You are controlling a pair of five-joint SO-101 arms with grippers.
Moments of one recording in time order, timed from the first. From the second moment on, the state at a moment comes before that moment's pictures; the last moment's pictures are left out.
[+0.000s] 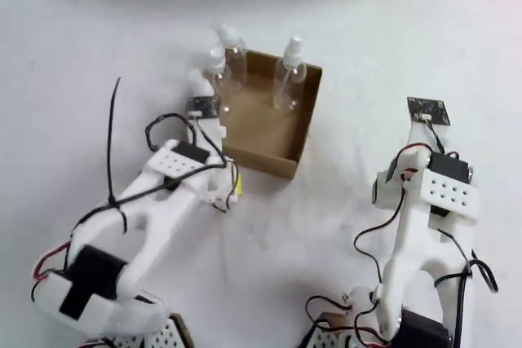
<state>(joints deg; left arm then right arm) 17.5 -4.2 42.6 52.8 29.1 17.3 -26.0 42.3 70.4 15.0</state>
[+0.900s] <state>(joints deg) 17.5 0.8 40.0 50.9 26.7 17.4 -26.4 42.3 72.4 15.0</state>
